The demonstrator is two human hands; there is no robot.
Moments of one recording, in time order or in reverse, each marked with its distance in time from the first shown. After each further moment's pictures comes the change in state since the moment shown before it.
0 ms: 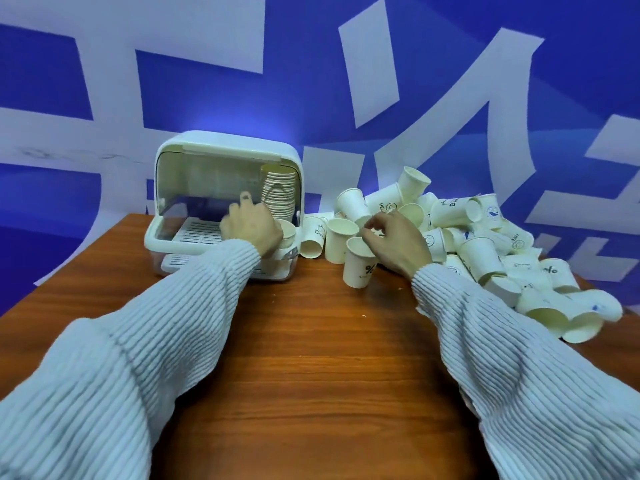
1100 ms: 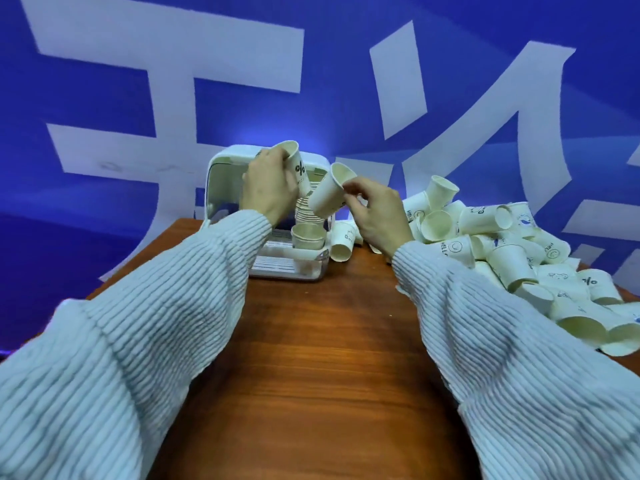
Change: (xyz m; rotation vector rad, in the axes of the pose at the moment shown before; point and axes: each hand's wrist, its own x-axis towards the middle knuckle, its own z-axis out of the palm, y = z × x) left_hand -0.001 -0.019 -0.083 -0.432 0.384 0.183; right_hand 0.002 -0.103 -0.002 0.352 0.219 -0.363
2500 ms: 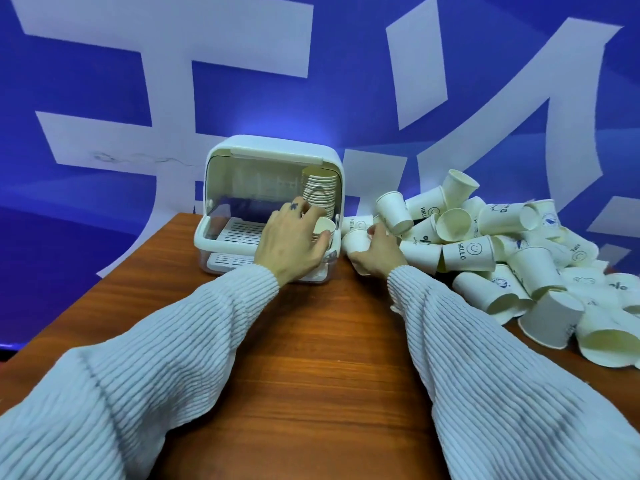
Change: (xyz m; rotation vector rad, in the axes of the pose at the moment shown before) left_hand -0.061 -0.031 0.056 0.176 -0.213 0.311; right_hand -0.018 0.092 0.065 -0.213 -0.402 0.625
